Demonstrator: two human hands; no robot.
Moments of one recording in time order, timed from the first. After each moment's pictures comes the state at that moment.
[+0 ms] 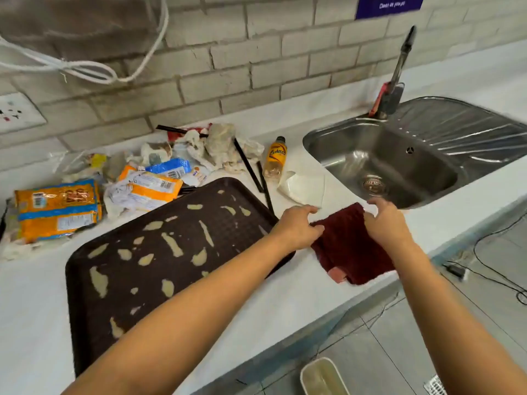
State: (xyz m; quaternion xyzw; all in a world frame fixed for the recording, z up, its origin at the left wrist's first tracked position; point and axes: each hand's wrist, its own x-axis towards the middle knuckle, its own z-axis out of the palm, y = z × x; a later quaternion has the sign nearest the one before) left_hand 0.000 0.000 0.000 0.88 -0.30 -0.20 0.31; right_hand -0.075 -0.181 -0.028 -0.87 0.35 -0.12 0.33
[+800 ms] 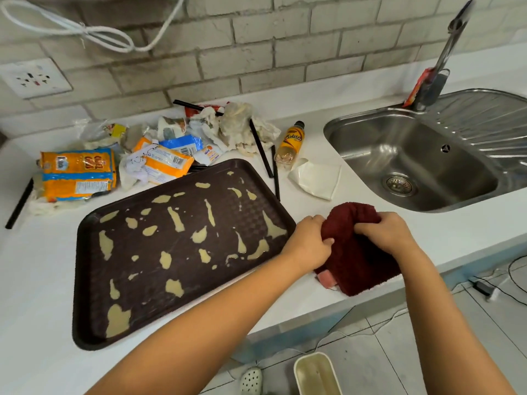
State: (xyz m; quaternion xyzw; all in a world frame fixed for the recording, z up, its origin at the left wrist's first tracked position) left_hand -0.044 -0.021 -0.031 0.89 -0.23 -0.19 0.35; right_hand -0.082 -0.178 -0.030 -0.83 0.35 0.00 0.44
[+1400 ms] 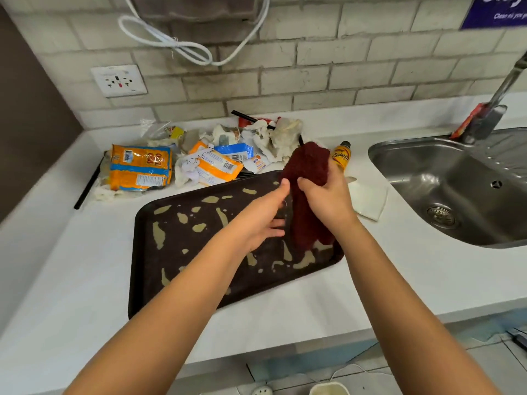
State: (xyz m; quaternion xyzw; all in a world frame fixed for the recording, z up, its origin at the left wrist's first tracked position) left_hand 0.004 0.125 0.040 0.68 0.06 -0.28 0.67; right_hand -0.011 0.006 0.055 -0.77 0.10 -0.16 0.61
